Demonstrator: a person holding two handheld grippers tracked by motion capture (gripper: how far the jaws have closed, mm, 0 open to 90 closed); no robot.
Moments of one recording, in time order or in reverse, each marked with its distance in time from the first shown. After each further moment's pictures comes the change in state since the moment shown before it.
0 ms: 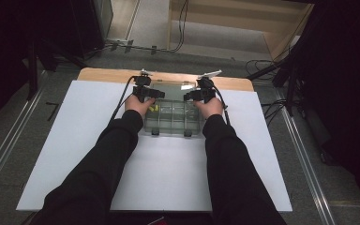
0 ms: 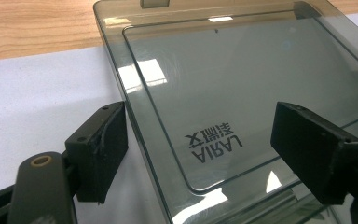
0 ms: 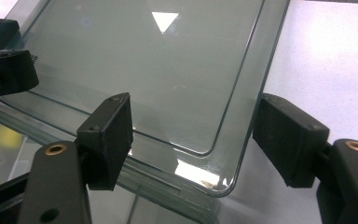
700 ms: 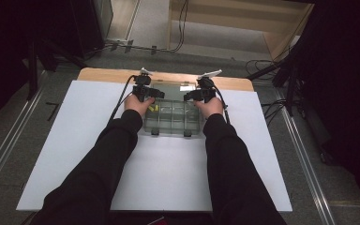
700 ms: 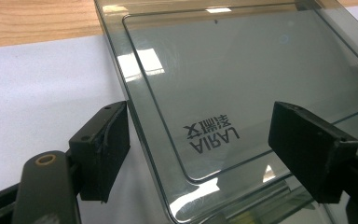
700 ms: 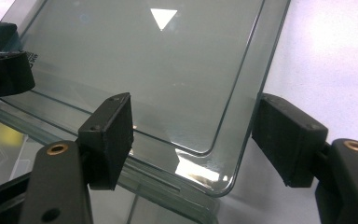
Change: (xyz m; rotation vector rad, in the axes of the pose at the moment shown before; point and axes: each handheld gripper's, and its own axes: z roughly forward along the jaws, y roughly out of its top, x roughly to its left) left arm 0.000 0.003 -0.002 0.043 -0.009 -0.018; right arm 0.000 0.001 -0.001 0.022 0.003 0.013
